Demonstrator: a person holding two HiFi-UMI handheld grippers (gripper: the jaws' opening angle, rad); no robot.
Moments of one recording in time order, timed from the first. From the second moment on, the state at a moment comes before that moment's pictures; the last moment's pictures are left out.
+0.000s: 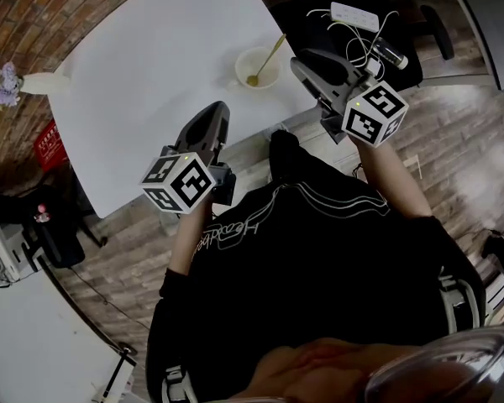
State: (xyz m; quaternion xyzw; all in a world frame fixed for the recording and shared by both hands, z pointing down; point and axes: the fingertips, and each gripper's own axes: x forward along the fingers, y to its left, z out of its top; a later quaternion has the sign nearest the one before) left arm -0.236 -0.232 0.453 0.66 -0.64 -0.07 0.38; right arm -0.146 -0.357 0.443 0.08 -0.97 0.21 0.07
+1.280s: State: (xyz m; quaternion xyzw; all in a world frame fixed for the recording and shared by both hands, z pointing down) left arm -0.181 -0.179 0.314 0.75 -0.62 -0.07 0.24; right arm -0.120 -0.217 0.314 -0.07 -0.98 0.18 0.00
